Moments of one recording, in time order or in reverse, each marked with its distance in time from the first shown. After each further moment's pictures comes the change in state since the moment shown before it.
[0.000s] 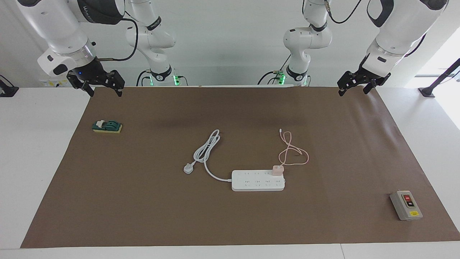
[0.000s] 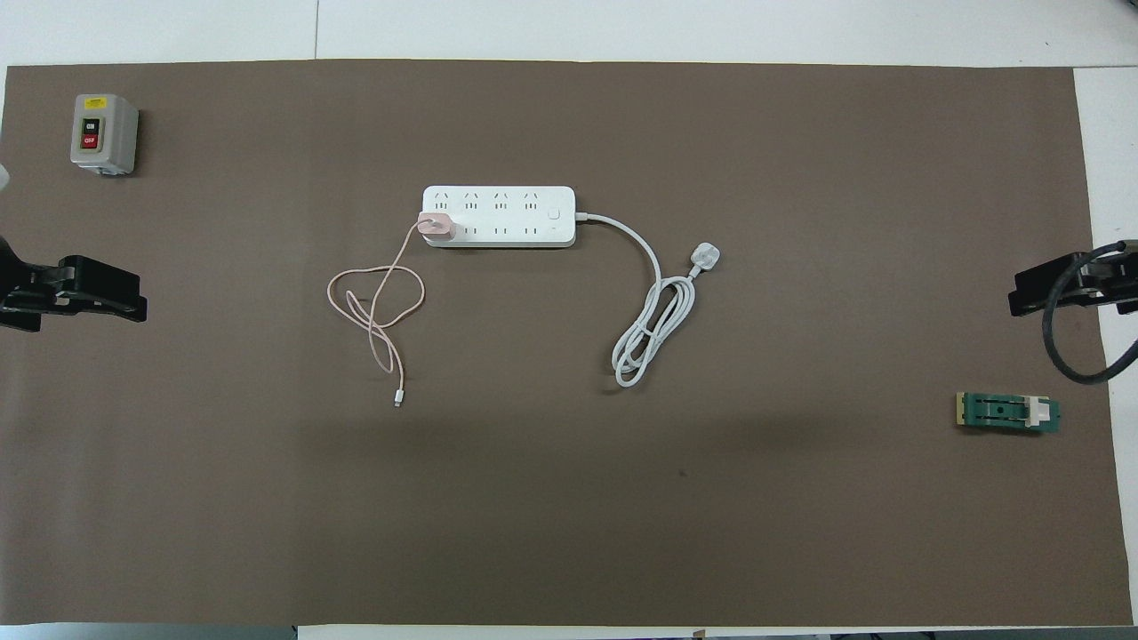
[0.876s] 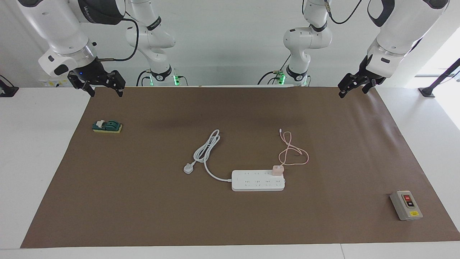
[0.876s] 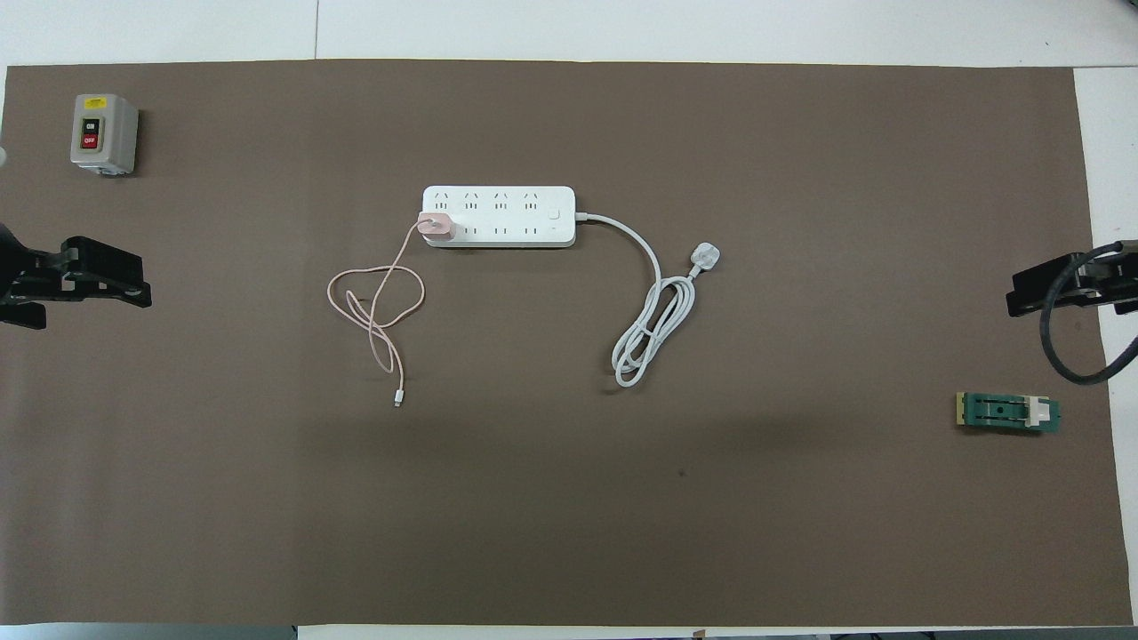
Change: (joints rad) left arm -0.006 0.008 -0.004 0.016 -0.027 0.008 -0.206; right arm 0.002 -0.001 0.004 -0.010 0.019 0.002 0.049
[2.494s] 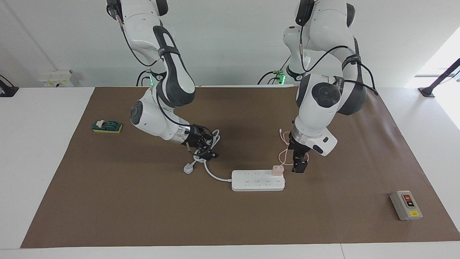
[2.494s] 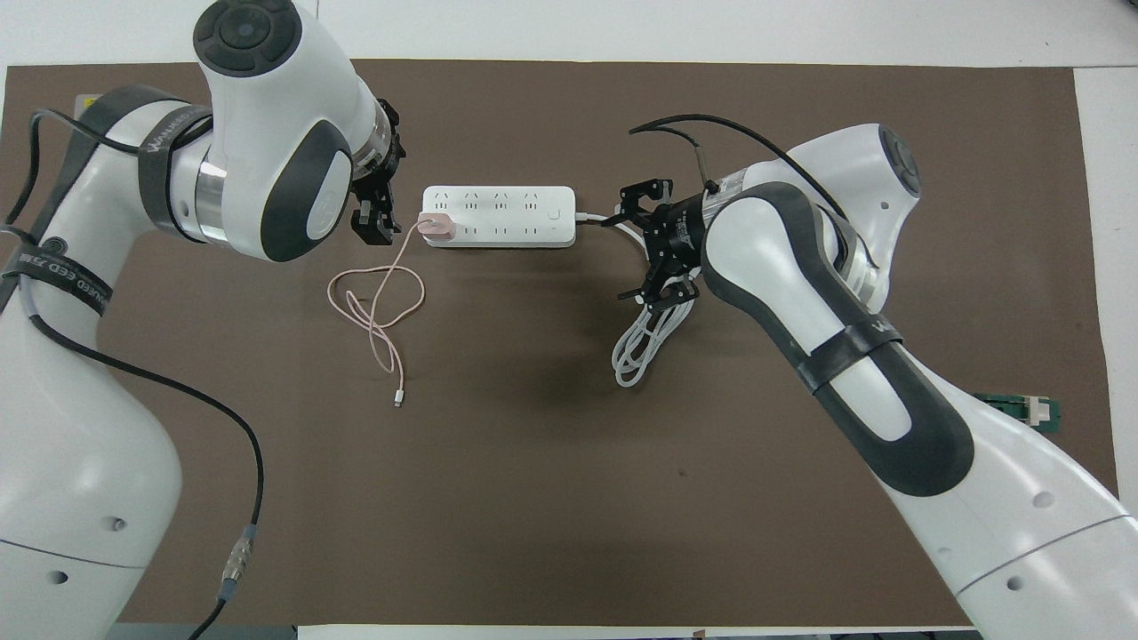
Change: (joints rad) left arm -0.299 0.590 0.000 0.313 0.074 0.393 -1.558; right arm 0.371 0.527 0.029 -0.044 0.929 0.707 1.198
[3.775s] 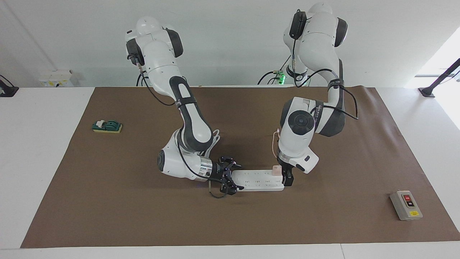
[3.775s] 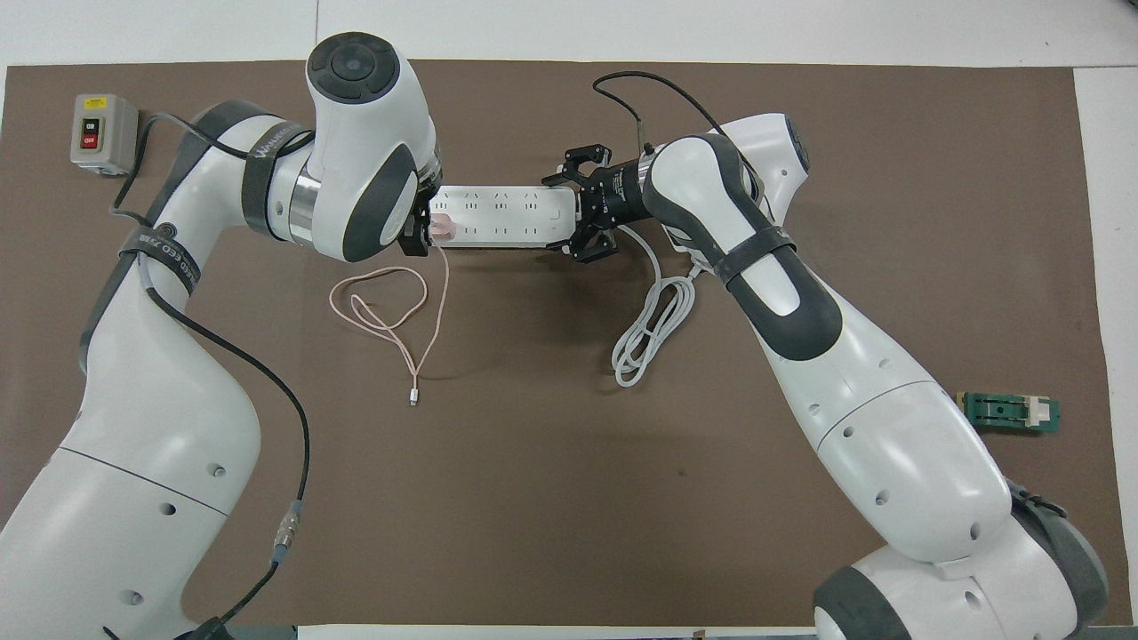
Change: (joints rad) left arm -0.055 0.103 0.009 0.008 0.044 0.019 -0.062; right arm -0.001 0.399 -0.007 0.421 0.186 -0.067 0.004
